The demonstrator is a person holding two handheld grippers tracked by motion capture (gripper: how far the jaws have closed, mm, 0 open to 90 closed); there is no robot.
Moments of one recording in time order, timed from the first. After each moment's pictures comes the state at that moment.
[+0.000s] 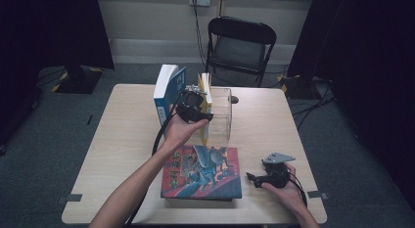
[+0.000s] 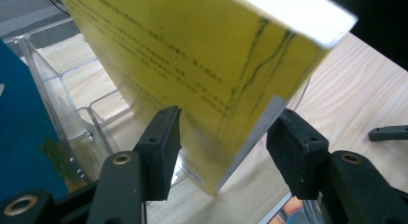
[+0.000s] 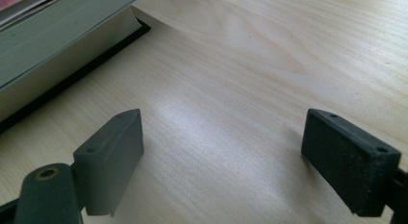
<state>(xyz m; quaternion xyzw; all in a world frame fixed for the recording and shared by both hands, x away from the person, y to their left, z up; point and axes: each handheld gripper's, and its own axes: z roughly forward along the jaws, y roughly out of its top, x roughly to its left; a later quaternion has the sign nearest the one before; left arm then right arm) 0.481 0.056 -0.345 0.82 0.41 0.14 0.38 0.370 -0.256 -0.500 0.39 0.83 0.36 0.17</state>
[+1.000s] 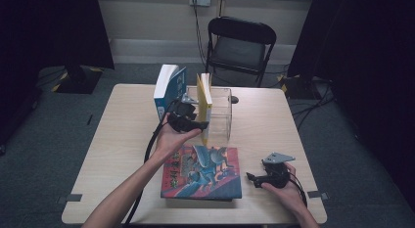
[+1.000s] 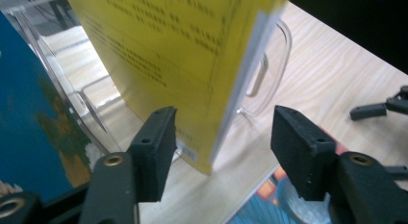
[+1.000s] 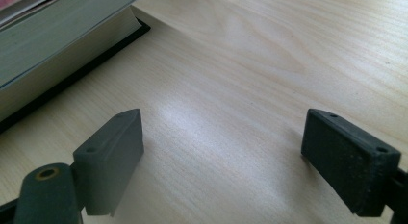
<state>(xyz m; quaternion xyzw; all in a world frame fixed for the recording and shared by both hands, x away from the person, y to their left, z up) 0.454 0.080 -0.359 0.82 0.39 0.13 0.40 0.370 -0.256 -0.500 0.39 0.83 0.36 0.17</state>
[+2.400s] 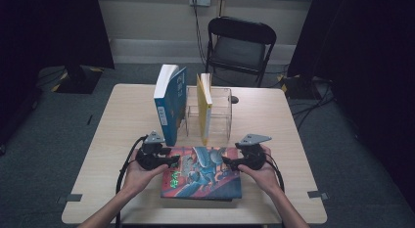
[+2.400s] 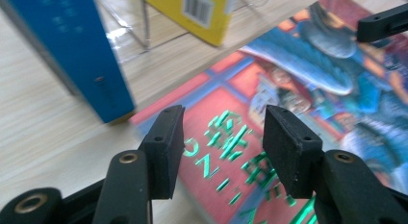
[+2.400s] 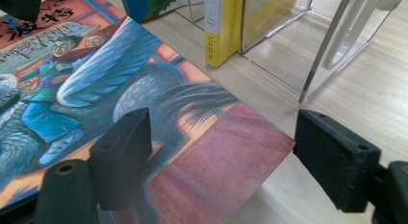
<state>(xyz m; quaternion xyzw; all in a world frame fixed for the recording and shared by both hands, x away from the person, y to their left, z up) 0.384 0.167 -0.442 0.82 0.39 0.10 0.41 0.405 -0.178 -0.453 0.33 0.83 0.42 0.15</state>
